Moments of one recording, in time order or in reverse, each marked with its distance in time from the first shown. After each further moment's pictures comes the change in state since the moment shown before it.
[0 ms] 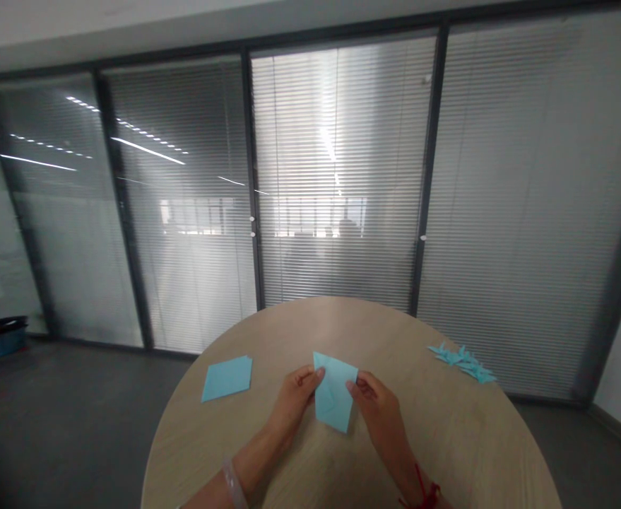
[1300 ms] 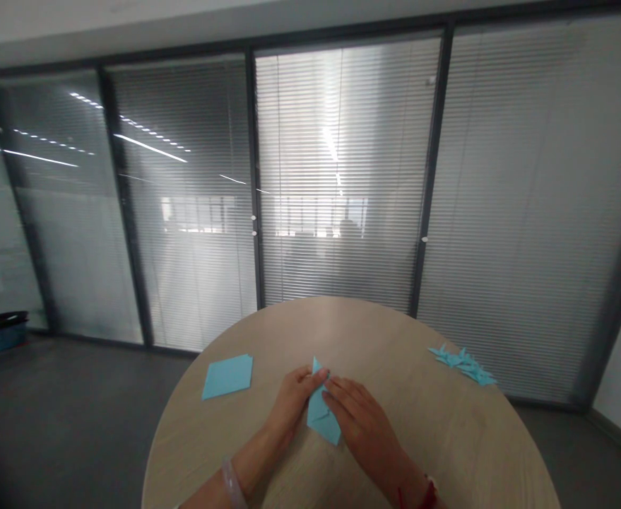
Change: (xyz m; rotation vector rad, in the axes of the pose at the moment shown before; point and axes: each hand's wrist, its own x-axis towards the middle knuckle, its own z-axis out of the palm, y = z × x) left_hand 0.000 0.000 -0.002 0.003 0.056 -0.009; right_hand -0.013 0.005 0.004 -0.838 -0.159 -1.079
